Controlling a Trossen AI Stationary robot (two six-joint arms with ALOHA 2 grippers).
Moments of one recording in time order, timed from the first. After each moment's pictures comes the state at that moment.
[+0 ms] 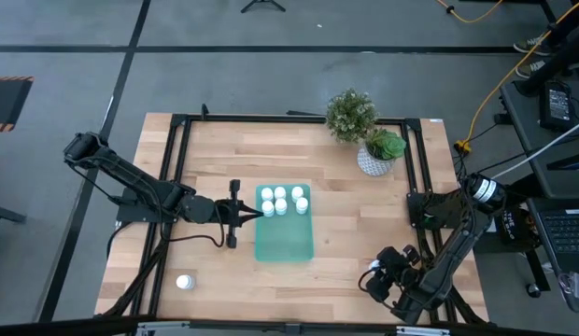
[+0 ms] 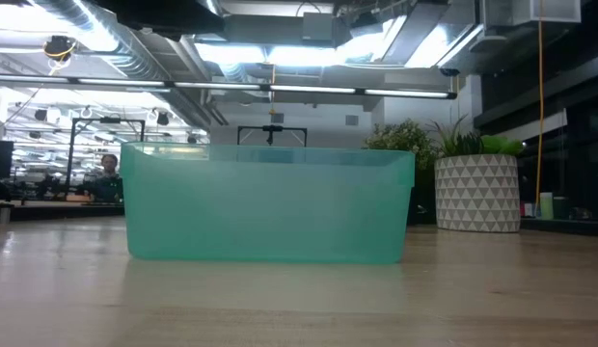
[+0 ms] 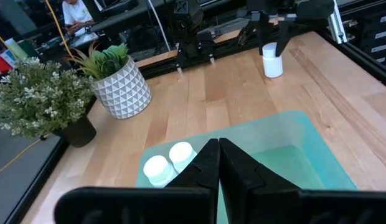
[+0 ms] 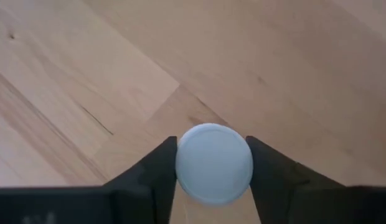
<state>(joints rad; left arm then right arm) -0.42 1.11 0.61 0.15 -0.50 0.12 1.06 1.73 1.09 -1.04 0.45 1.98</state>
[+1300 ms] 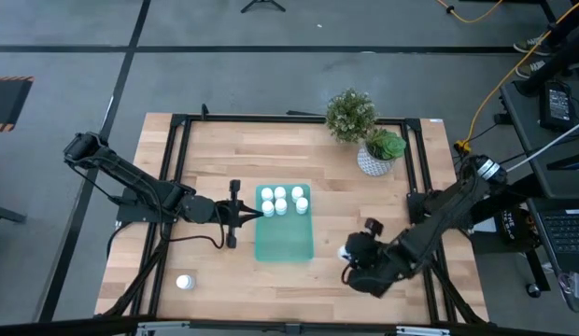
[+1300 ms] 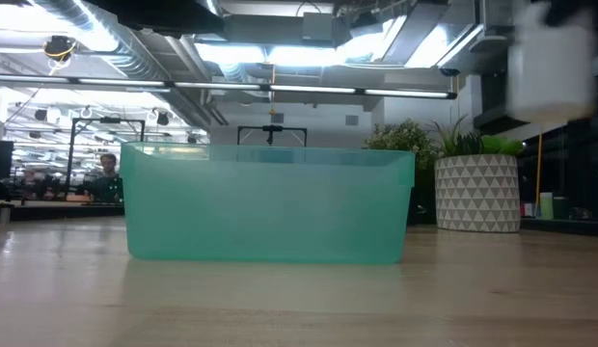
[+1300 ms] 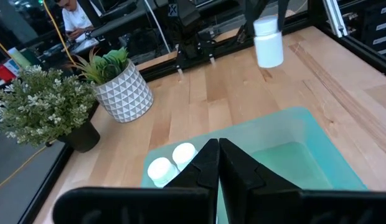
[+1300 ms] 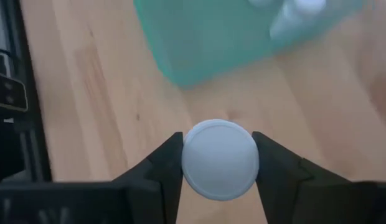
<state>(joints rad) -0.42 1.11 0.61 0.15 -0.50 0.16 0.73 1.57 1.26 -0.93 0.51 1.01</state>
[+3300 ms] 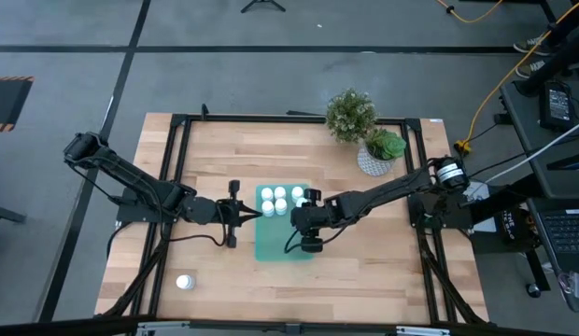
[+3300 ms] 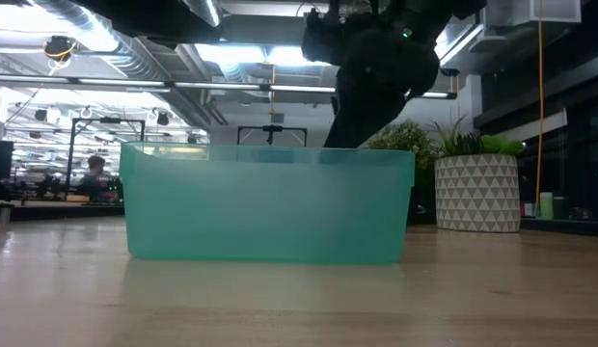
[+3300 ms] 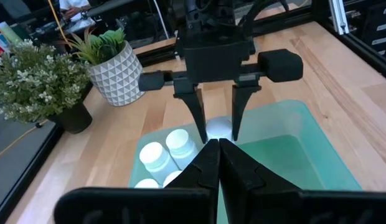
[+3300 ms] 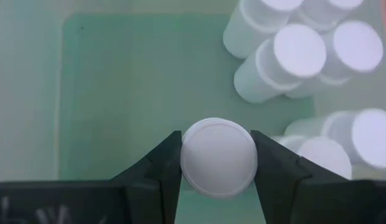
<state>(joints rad) -0.42 1.11 0.61 0.10 -0.50 0.06 0.24 1.85 1.26 -0.43 0.25 0.17</state>
